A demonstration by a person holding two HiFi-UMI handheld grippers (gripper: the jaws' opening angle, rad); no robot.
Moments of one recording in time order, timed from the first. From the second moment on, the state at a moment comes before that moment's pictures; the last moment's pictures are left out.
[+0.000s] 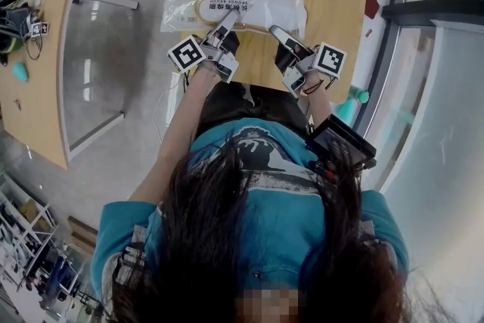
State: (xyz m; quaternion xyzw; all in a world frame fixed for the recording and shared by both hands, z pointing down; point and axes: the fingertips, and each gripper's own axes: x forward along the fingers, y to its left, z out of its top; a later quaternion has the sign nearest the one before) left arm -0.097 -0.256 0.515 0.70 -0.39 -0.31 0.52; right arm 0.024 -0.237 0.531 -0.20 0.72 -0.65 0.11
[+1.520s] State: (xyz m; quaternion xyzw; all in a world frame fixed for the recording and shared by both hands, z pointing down) left arm -0.111 -0.251 0.497 0.68 -0.29 -0.39 0.54; right arm 0.071 -0.264 0.476 -0.16 0.82 -0.54 0.08
